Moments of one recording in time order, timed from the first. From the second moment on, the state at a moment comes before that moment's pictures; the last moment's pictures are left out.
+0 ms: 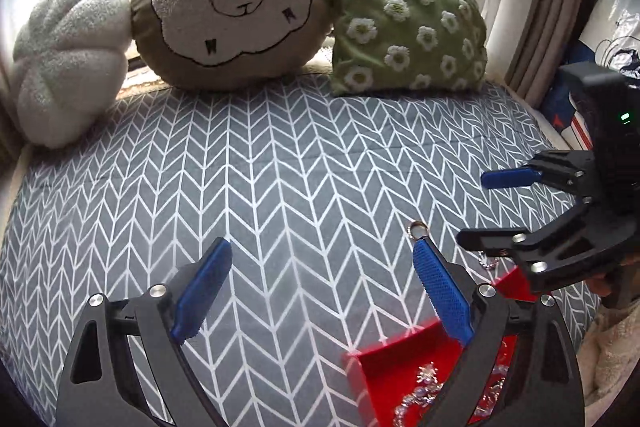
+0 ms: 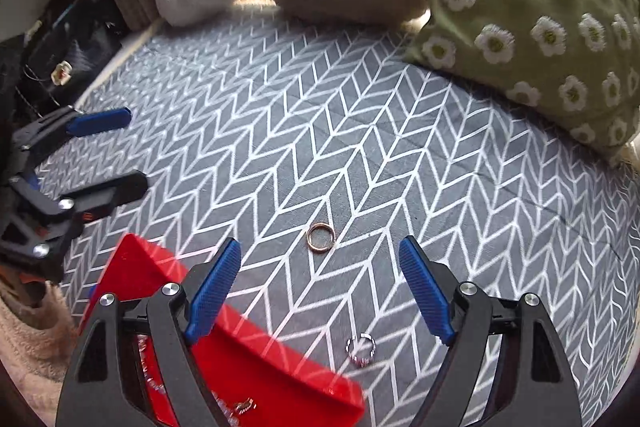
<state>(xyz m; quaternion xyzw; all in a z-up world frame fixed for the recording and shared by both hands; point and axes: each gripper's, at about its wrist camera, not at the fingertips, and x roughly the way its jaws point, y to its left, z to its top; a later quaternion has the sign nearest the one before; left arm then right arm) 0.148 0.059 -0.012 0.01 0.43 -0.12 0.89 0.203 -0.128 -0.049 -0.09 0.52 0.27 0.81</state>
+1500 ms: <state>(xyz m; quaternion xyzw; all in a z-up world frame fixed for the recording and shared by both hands) 0.162 0.037 -0.032 0.07 0.44 -0.10 0.89 0.215 -0.104 -0.083 -0.14 0.53 0.26 0.80</state>
